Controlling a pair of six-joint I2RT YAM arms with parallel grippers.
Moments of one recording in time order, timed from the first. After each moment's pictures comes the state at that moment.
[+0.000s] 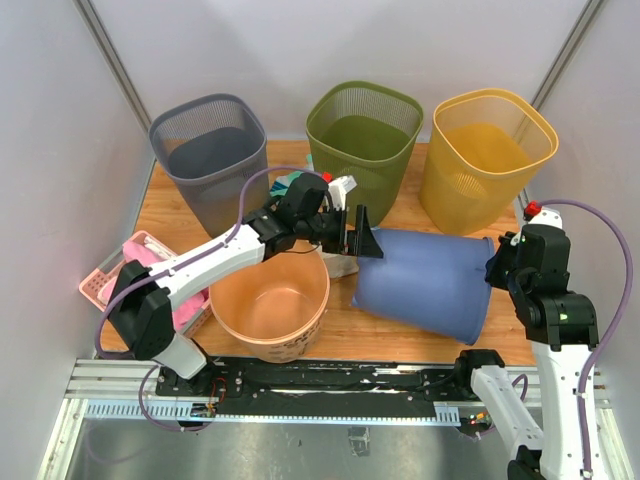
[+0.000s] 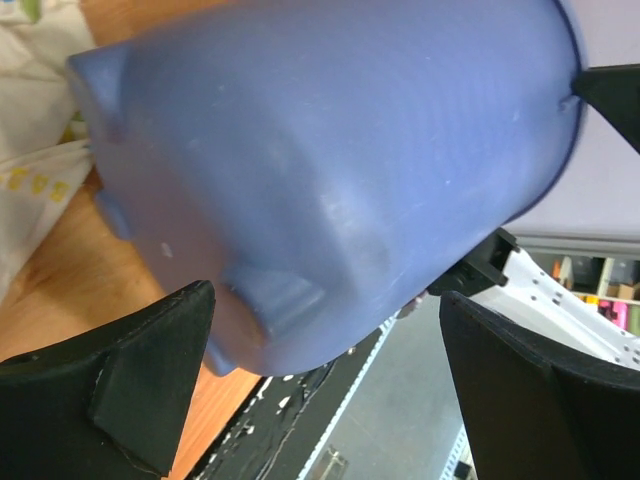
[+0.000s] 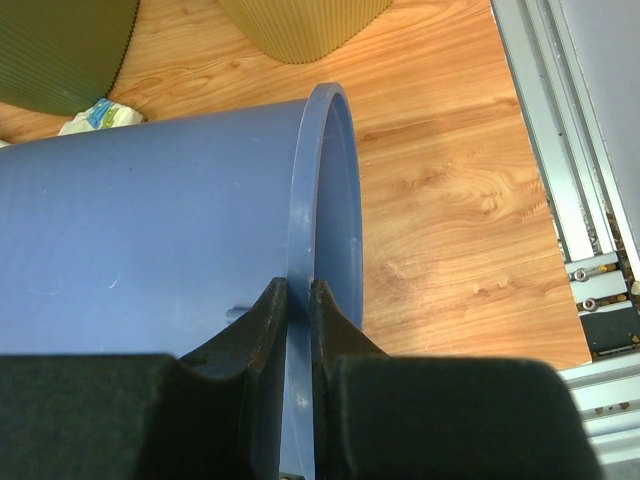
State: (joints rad) left arm -0.78 1.53 1.25 -0.29 0.44 -0.67; right arm 0.03 0.68 1.09 -1.07 0.16 0.26
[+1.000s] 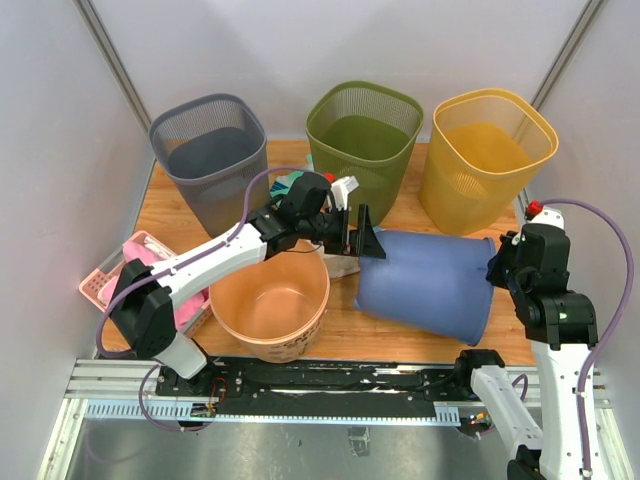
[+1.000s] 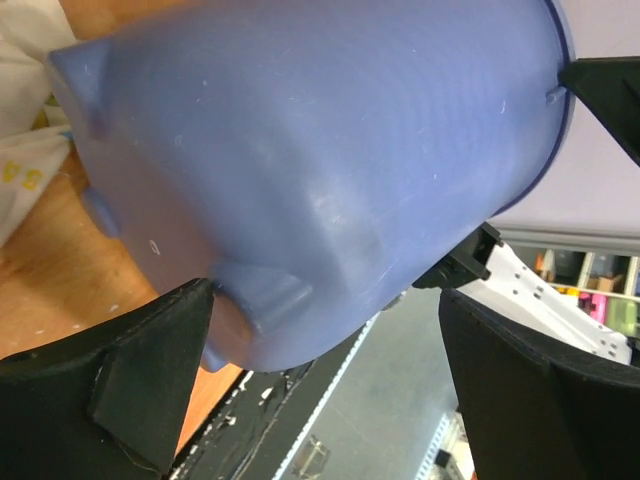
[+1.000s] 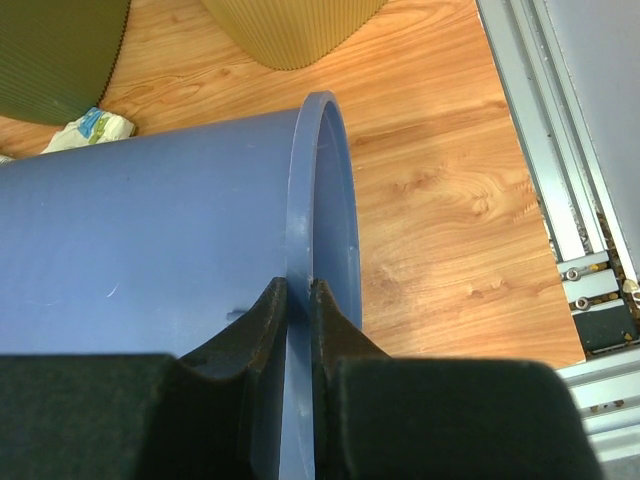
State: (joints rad) left arm -0.79 1.55 1.25 -0.26 0.49 -0.73; right arm 0.03 0.68 1.08 -1.06 0.18 0.26
